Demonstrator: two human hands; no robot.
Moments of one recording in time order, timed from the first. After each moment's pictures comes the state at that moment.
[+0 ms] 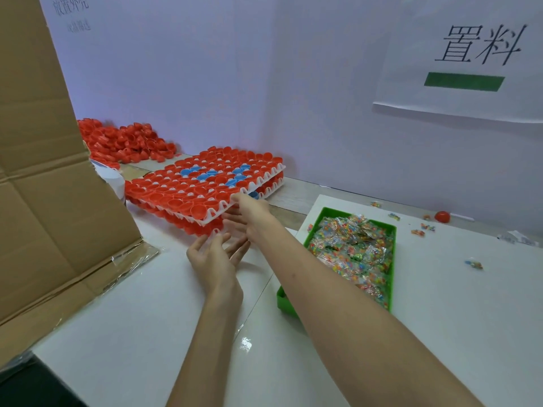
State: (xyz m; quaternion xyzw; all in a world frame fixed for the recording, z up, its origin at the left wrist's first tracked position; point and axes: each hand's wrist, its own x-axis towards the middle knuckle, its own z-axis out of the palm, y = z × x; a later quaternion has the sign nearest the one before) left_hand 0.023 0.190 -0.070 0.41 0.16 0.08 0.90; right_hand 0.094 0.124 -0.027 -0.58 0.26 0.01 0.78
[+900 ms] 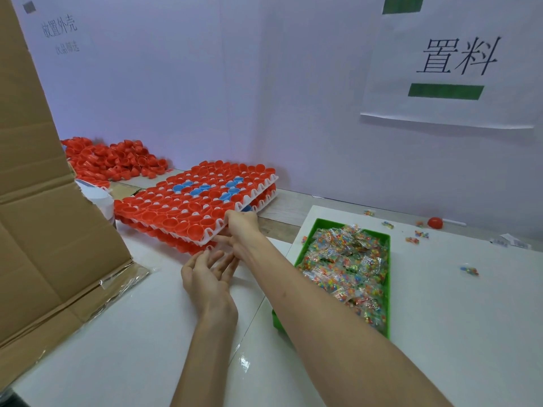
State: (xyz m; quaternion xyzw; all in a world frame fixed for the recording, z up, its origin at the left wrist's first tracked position) left_hand 0.027 0.193 -0.072 0.38 0.16 0.07 0.91; right_hand 0.101 0.136 -0.033 -0.51 0.24 -0.04 0.83
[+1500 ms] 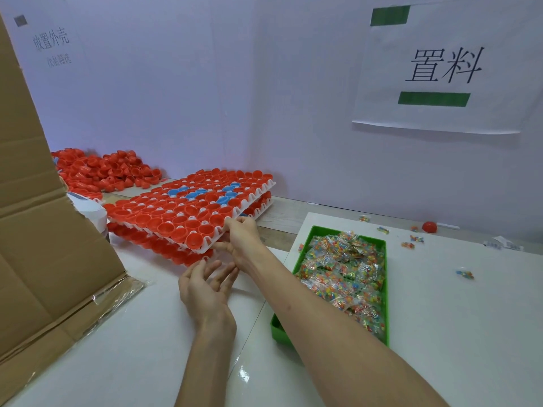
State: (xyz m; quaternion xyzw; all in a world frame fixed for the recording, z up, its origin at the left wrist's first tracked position) left_hand 0.025 0.192 -0.070 0.39 0.16 0.06 0.91; right_hand 0.100 0.125 -0.039 -0.52 0.17 -0.04 0.84
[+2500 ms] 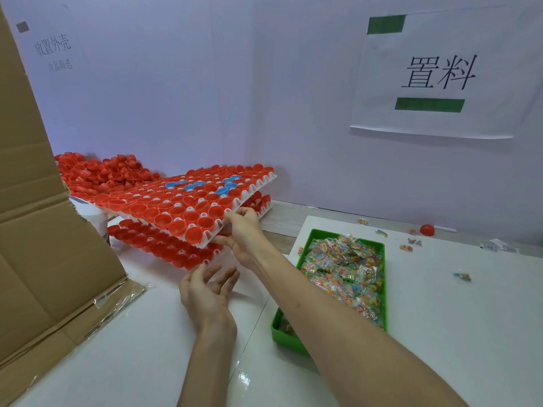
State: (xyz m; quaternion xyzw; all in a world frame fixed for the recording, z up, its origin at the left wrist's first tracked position) left_hand 0.023 0.193 -0.071 0.40 0.15 0.07 0.90; right_hand 0.092 0.119 -0.017 -0.53 0.12 -0.04 0.84
